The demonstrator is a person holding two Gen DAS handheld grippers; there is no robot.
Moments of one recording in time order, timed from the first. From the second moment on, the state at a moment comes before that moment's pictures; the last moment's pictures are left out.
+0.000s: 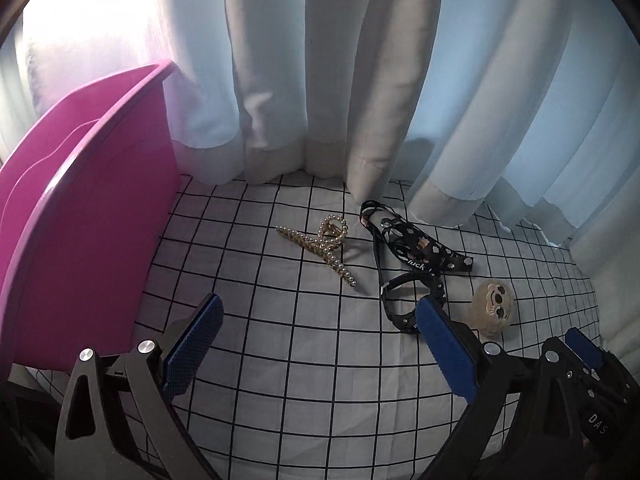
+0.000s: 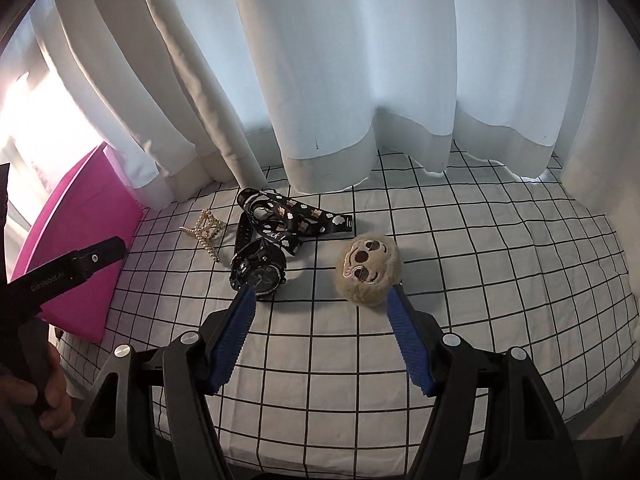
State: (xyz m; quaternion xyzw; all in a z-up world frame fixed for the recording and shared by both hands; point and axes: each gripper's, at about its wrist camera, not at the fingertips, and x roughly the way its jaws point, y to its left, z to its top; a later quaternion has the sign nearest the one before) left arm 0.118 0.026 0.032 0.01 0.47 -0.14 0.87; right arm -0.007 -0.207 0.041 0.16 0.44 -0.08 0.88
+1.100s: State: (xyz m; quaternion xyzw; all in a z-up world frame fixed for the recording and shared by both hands) left arm 0.129 -0.063 -0.058 0.06 0.50 -0.20 0.84; right arm 0.048 -0.250 -0.048 0.16 0.50 -0.08 0.85
